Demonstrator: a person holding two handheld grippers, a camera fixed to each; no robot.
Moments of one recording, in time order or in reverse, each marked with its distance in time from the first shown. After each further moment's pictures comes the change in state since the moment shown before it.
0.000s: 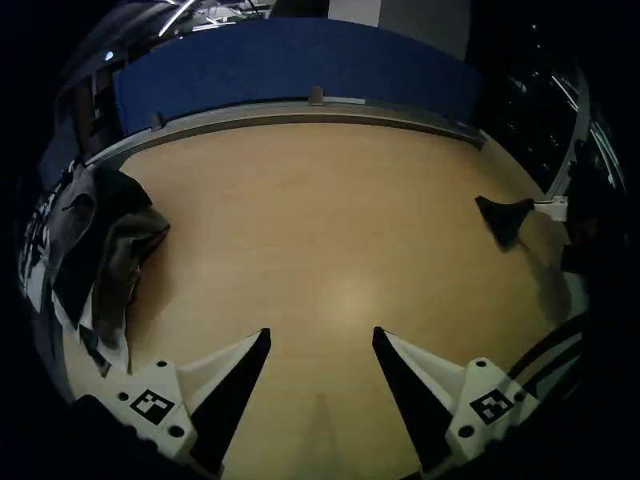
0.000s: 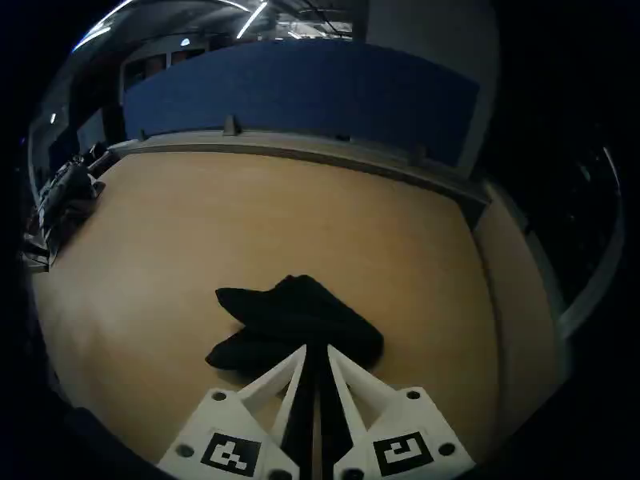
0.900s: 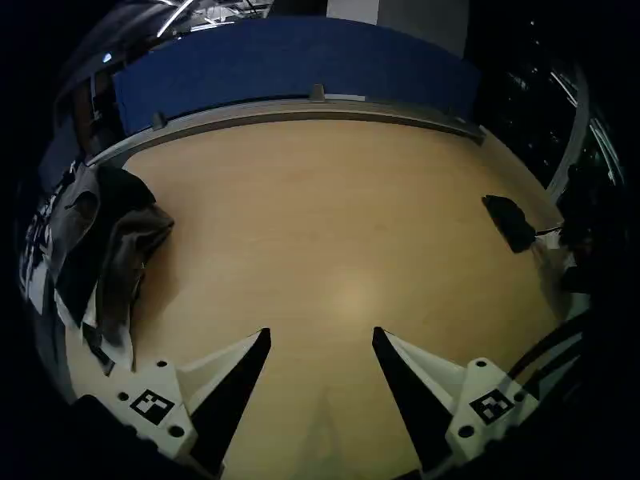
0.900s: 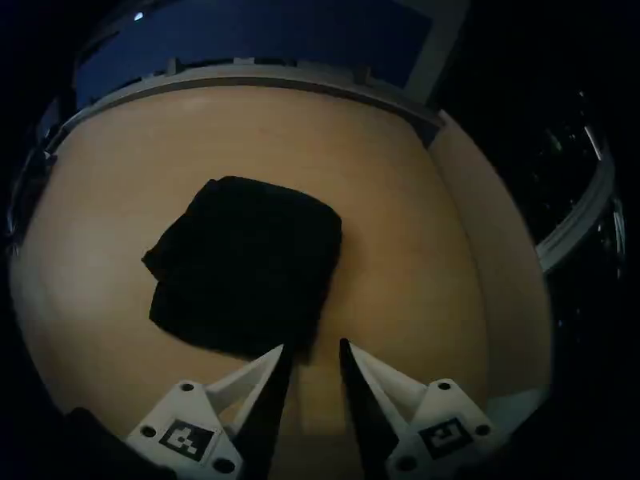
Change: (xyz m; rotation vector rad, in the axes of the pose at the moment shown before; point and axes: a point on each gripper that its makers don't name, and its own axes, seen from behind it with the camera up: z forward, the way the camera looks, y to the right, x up) left arm -0.007 -0.007 -0.006 0.006 -0.009 0.013; right arm -0.116 0.046 -0.008 -0.231 -0.242 0.064
